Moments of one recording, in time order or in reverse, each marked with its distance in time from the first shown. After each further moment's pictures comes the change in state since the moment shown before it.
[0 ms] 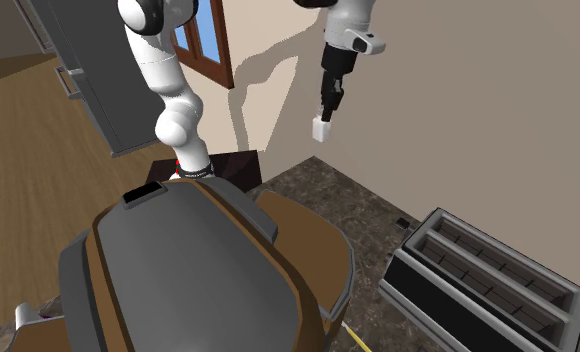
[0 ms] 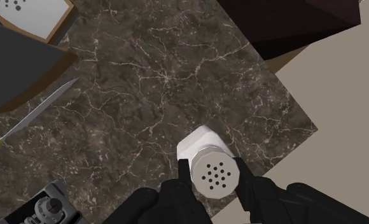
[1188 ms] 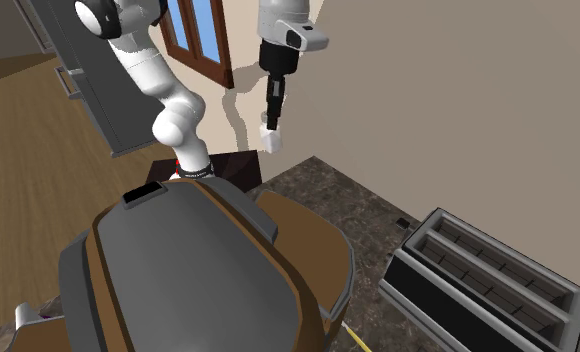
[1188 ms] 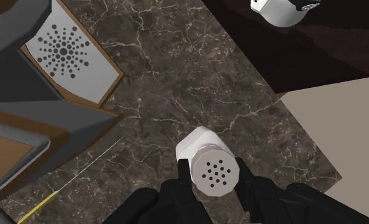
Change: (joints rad) arm -0.101 -0.250 -0.107 -0.147 -0.137 -0.067 -0.194
